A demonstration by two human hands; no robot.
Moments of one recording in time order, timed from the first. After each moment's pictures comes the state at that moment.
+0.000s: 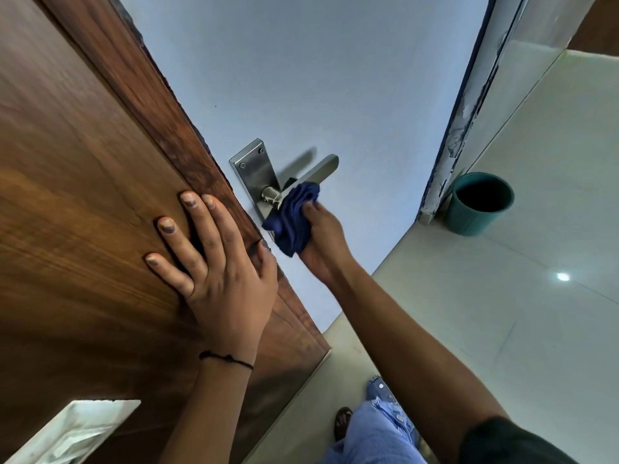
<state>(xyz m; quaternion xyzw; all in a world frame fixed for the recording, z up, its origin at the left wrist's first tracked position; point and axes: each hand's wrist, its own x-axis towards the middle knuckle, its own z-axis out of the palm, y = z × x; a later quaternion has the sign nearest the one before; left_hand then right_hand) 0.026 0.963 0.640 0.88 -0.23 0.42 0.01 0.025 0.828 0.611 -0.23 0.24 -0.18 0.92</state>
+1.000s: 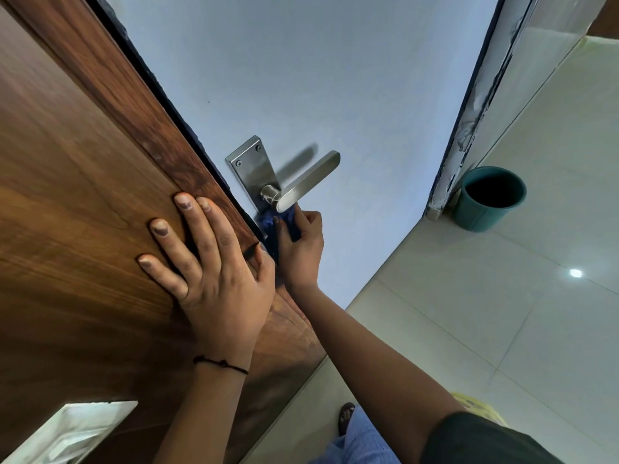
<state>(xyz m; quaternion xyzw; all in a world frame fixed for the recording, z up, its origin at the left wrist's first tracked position) 0.026 0.964 0.640 0.88 -0.24 0.41 -0.02 0.055 0.868 0.554 -0.62 0.32 -0.37 0.62</state>
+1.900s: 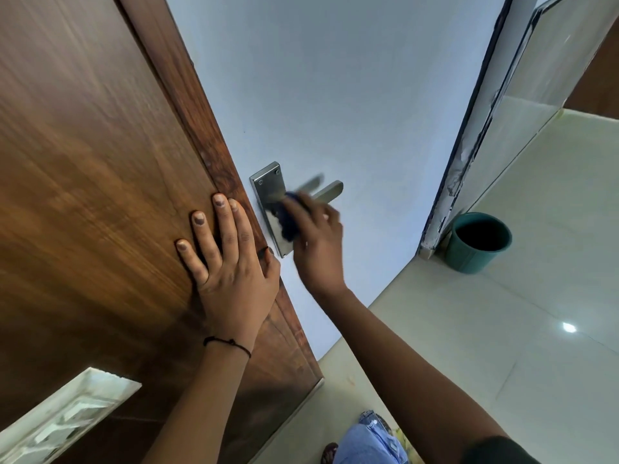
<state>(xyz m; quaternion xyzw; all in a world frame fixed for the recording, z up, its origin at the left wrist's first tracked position) 0.027 0.965 0.638 0.86 -0.24 0.45 -0.04 0.009 0.840 0.608 -0.83 0.15 -0.46 0.28</state>
